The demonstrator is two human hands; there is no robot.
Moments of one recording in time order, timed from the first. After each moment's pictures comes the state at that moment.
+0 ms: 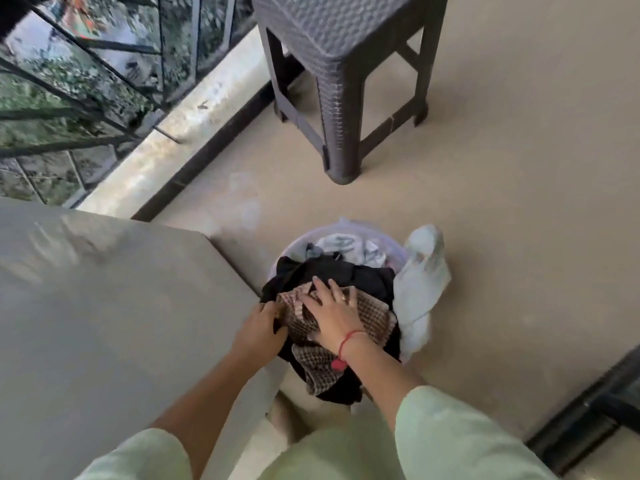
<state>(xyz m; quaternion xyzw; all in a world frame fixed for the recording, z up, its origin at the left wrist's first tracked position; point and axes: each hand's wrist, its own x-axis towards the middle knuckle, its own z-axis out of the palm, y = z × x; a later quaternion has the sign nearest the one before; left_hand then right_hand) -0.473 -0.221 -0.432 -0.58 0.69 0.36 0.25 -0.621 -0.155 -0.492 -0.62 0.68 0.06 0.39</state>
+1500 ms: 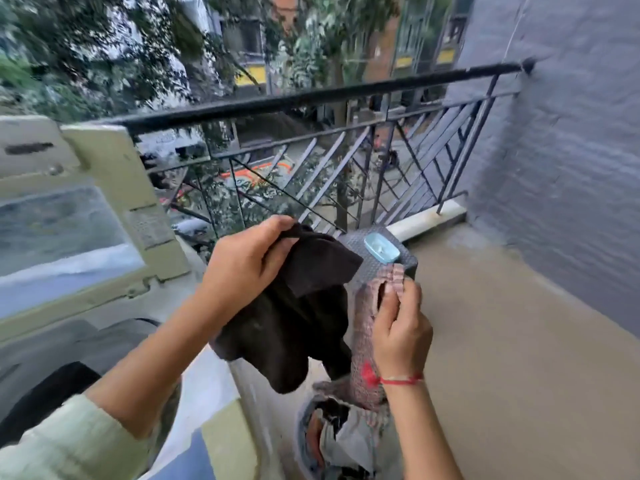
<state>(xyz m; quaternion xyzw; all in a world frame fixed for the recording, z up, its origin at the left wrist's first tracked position) -0.399 -0.242 0.103 -0.31 0.85 0.04 -0.42 -0.588 -0.143 0.029 -0.49 0.68 -0.53 -0.14</state>
